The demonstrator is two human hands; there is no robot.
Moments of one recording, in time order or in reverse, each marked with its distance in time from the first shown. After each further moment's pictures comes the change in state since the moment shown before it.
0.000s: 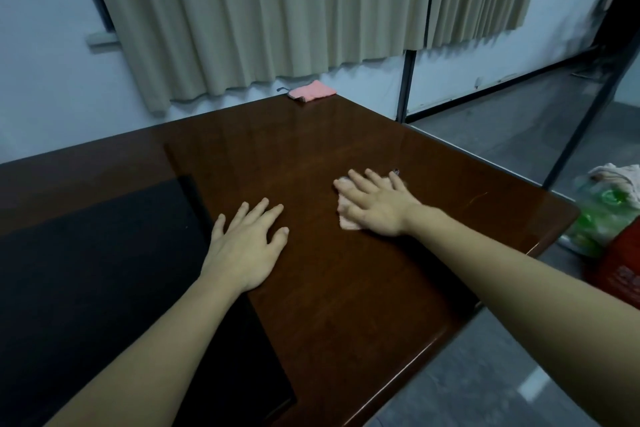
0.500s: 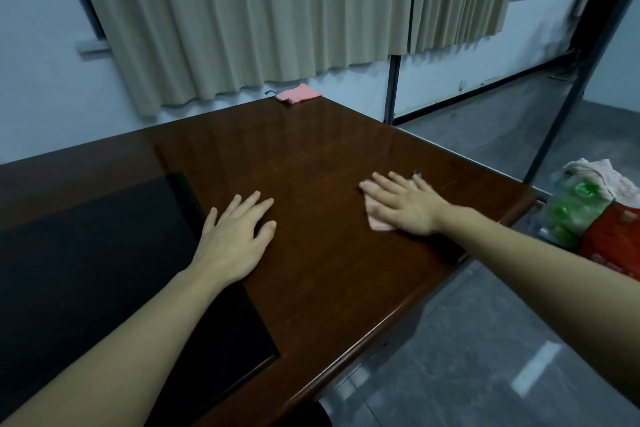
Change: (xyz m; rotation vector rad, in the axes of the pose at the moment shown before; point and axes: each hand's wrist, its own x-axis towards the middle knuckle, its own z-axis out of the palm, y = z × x) left_hand -0.028 0.009 -0.008 -0.076 0.056 0.076; right_hand -0.068 0.049 0.011 -0.012 0.004 0.054
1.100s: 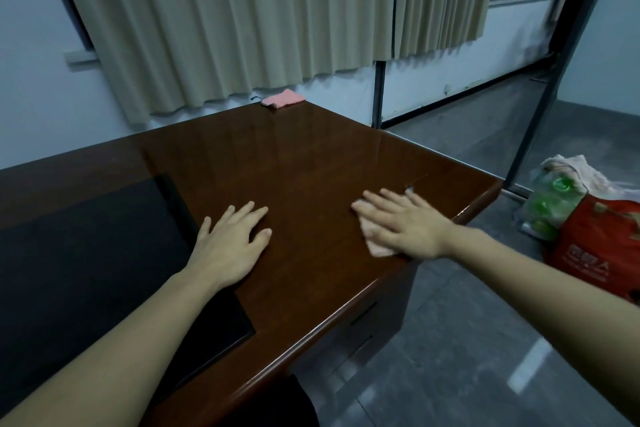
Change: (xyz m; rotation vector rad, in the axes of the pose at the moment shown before) left_hand -0.024 0.027 0.005 0.029 -0.065 -0.012; right_hand -0.076 0.007 0.018 0.003 0.048 -0.104
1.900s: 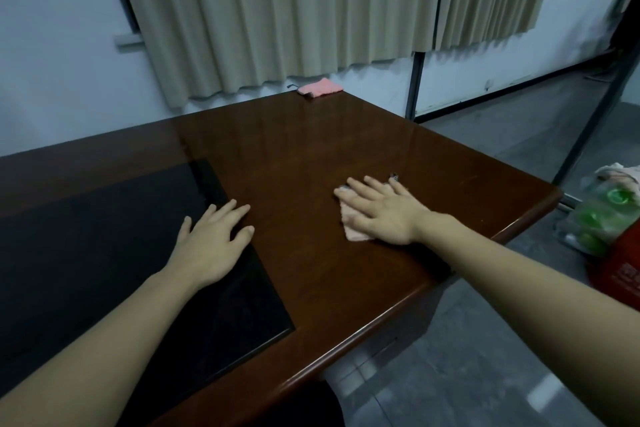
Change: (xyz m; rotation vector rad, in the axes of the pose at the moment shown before) left_hand -0.017 -0.071 -0.014 -0.009 0.021 -0.148; right_hand 0.078 -0.063 -0.011 0.012 -0.029 -0.061
